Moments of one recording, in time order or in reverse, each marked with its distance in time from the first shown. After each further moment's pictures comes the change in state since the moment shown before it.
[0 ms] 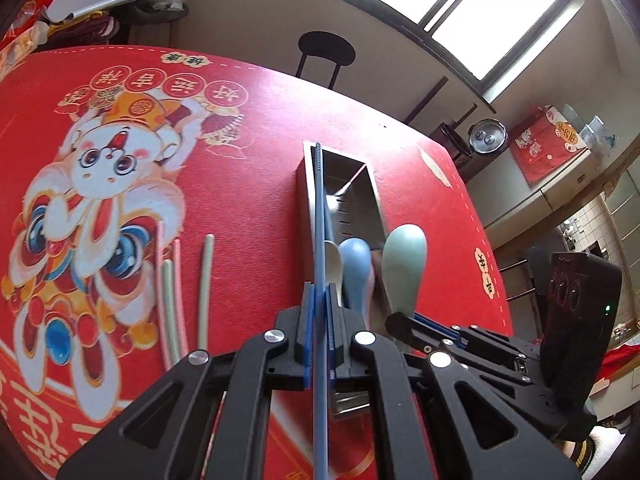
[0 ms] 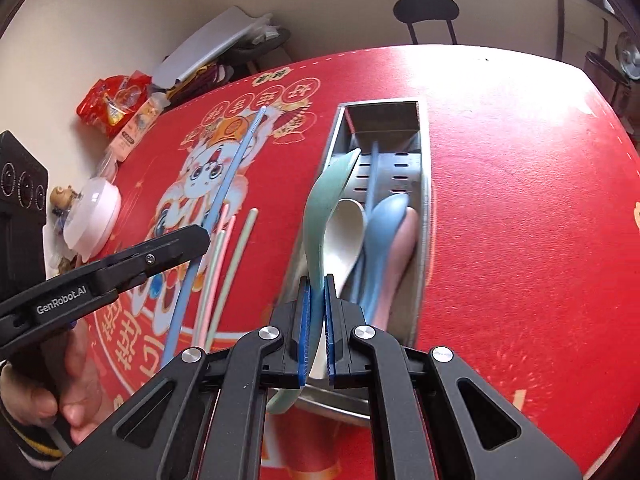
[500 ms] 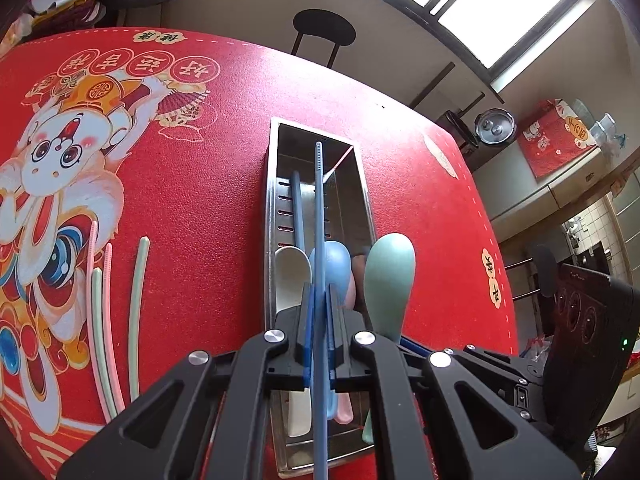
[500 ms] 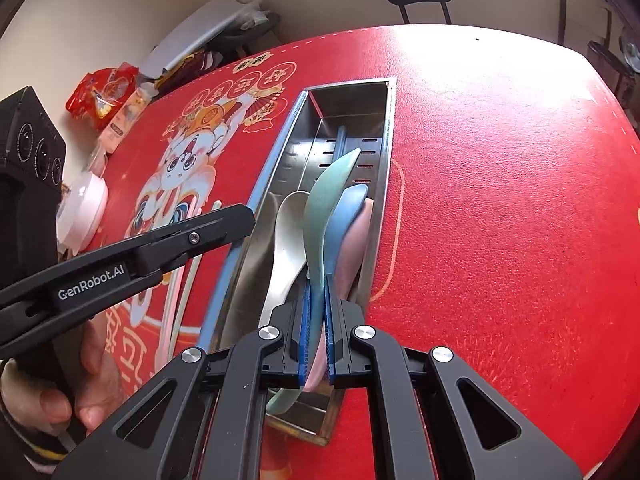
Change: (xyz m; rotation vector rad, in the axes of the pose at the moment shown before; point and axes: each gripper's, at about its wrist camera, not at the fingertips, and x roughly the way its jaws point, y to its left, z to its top) left arm 0.061 -0.021 0.010 -0.021 0.056 0.023; right arm 0.019 -0.031 0.009 -0.004 0.062 0.006
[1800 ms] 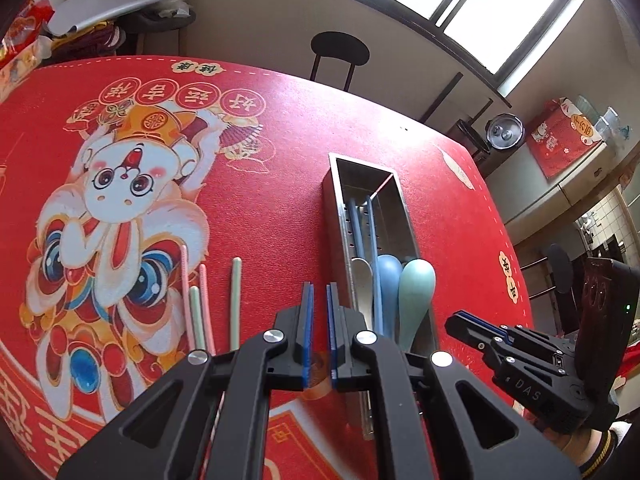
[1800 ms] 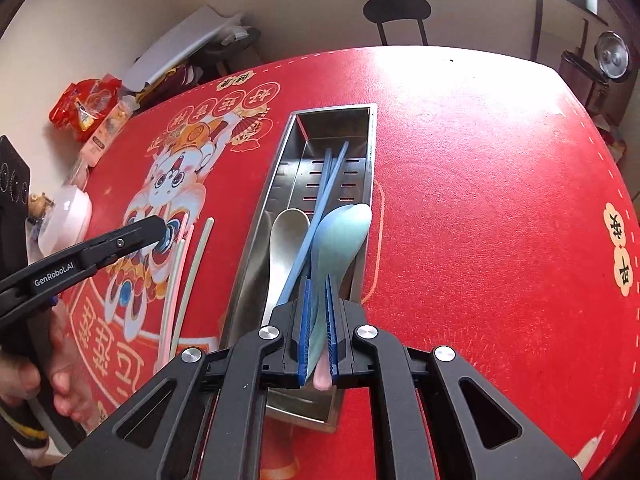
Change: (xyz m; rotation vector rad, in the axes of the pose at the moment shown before) left arm -0.063 0.046 0.003 0.045 -0.058 0.070; right arm -0.026 0.017 -0.002 0.030 -0.064 -0.109
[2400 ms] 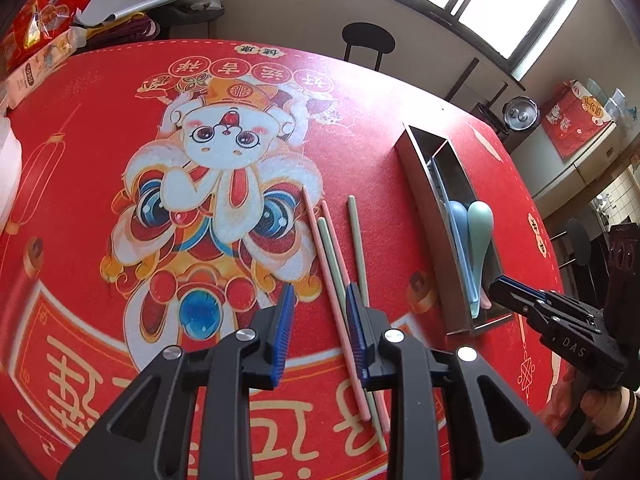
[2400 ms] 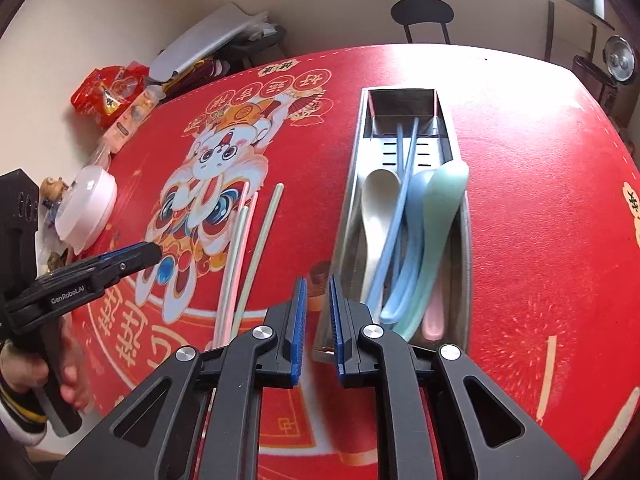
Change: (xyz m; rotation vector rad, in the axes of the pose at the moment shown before) left arm -0.049 0.088 -0.053 0.035 0.047 0.069; right arm 0.002 0.073 -0.044 -0.029 -0.018 0.034
